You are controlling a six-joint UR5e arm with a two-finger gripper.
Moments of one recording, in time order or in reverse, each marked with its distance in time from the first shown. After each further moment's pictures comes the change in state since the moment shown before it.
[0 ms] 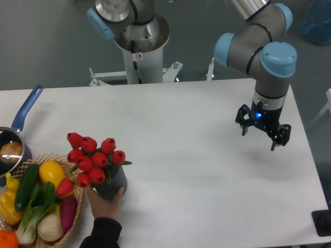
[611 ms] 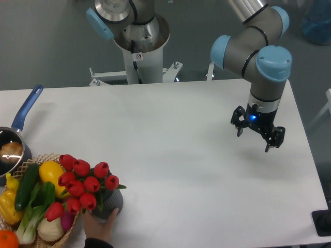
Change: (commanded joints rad) arm 0.011 0.006 -0.064 0.003 -0.098 0.000
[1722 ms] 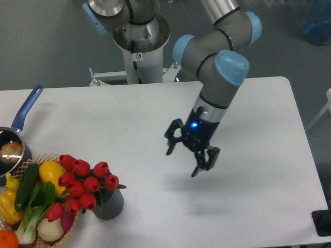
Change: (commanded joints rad) arm -0.244 0.072 -0.012 0.002 -0.573 -0.213
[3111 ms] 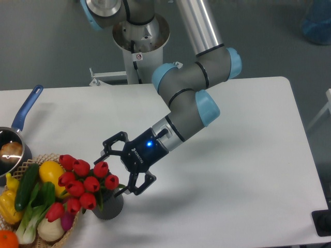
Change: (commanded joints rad) arm -0.115 -0.152 0.041 0.012 -0.461 -0.062
